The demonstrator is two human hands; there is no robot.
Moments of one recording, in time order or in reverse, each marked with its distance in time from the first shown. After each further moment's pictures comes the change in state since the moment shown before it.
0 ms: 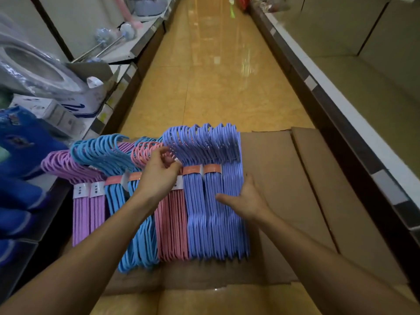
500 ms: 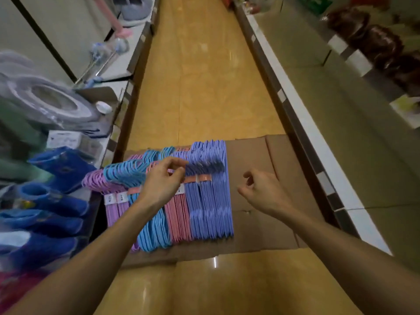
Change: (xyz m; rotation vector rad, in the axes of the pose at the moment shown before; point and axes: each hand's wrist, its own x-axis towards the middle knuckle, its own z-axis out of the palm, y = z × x) left_hand -0.081 0.152 -0.070 0.124 -0.168 0.048; right_hand -0.127 -0.100 -0.160 -0.308 0.071 -0.139
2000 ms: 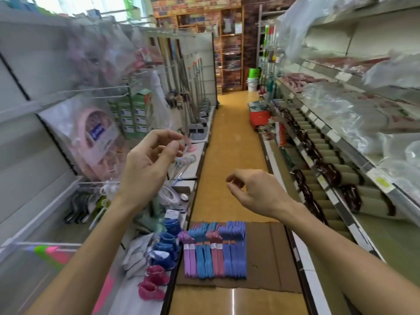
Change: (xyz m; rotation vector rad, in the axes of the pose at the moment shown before) left_hand -0.548 0.596 -0.446 -0.125 0.373 0.773; right_hand -0.497 -0.421 -0.574 -0.134 0.258 -0.745
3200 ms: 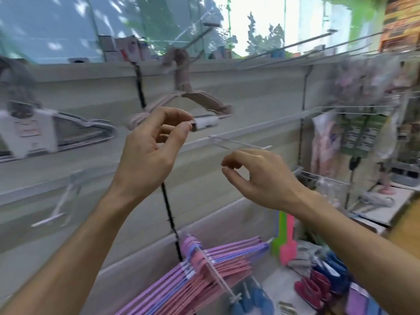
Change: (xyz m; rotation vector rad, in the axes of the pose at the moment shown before) left_hand -0.382 0.339 -0.391 0.796 0.602 -0.100; right_hand -0.156 -0.567 0.006 0.448 0.146 -0.952
